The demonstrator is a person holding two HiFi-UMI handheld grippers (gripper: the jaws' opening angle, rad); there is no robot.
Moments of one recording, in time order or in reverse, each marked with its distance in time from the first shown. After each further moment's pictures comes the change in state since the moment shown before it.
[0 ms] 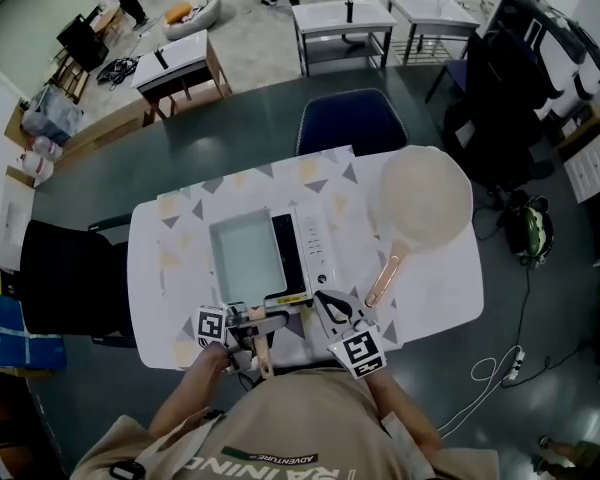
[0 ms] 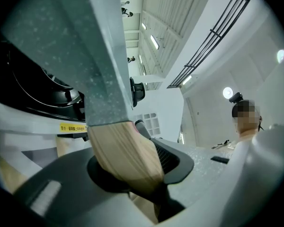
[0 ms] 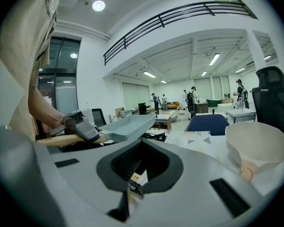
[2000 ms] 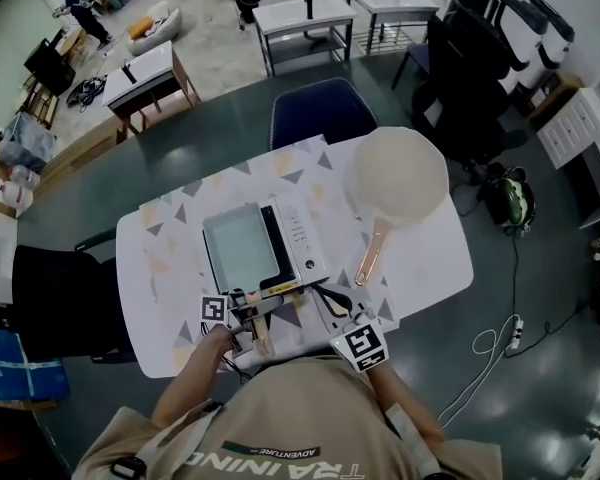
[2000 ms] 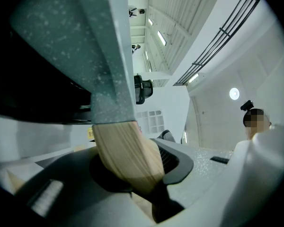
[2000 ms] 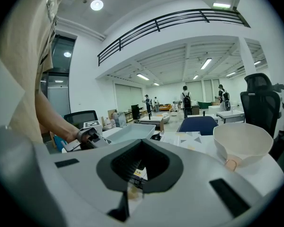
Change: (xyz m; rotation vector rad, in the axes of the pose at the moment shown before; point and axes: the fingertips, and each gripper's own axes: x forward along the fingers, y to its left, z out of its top) left arm -0.001 0.055 0.002 -0.080 0.045 0.066; right arm -0.033 0.008 0.006 0.017 -0.018 -0.105
